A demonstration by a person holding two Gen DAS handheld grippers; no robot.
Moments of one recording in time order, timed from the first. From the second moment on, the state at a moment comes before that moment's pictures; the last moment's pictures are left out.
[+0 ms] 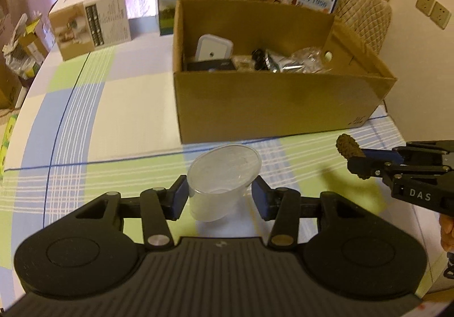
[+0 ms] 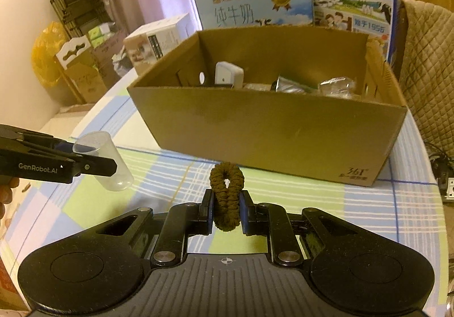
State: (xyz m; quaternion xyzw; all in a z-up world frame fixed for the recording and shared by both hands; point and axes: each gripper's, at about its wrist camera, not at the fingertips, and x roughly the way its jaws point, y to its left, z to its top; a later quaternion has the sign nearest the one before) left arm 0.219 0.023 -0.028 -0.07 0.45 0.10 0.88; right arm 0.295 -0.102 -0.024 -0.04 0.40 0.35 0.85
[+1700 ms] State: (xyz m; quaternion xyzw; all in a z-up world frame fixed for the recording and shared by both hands) left arm 0.369 0.002 0.020 -0.05 0.40 0.08 0.91; right arm 0.426 -0.095 0.017 -0.02 0.35 0.35 0.87
